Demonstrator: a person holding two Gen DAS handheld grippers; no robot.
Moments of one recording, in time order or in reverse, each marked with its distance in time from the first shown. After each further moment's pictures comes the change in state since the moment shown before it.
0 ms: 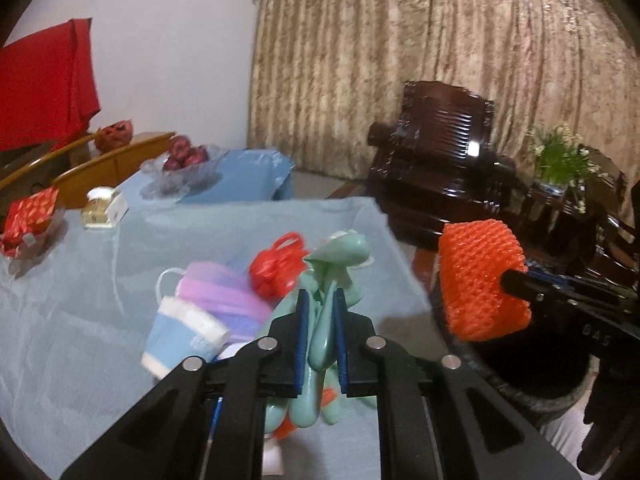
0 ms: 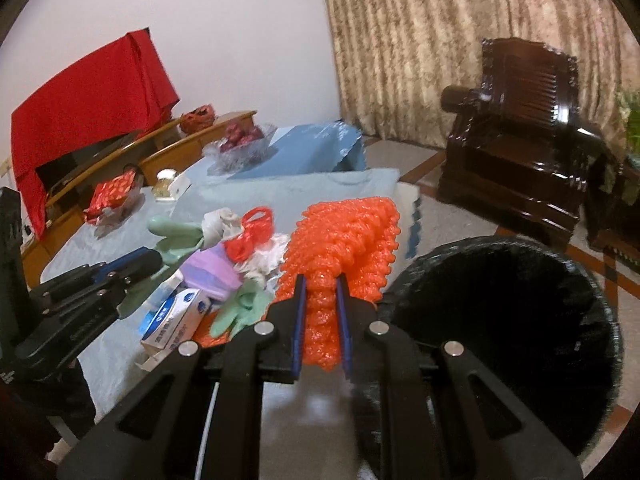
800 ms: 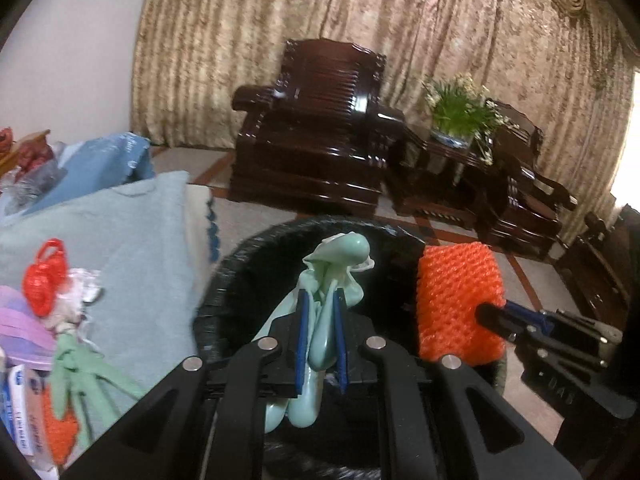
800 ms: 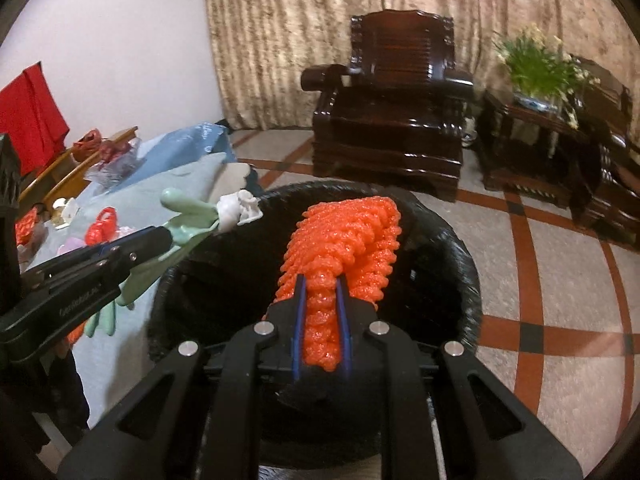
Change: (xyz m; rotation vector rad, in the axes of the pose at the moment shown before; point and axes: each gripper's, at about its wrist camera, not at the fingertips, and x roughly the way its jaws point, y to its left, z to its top) left arm 0.078 -0.190 0.001 0.121 0.142 -0.364; right arm -0.060 -0.147 -0.068 0.213 0.041 -0.342
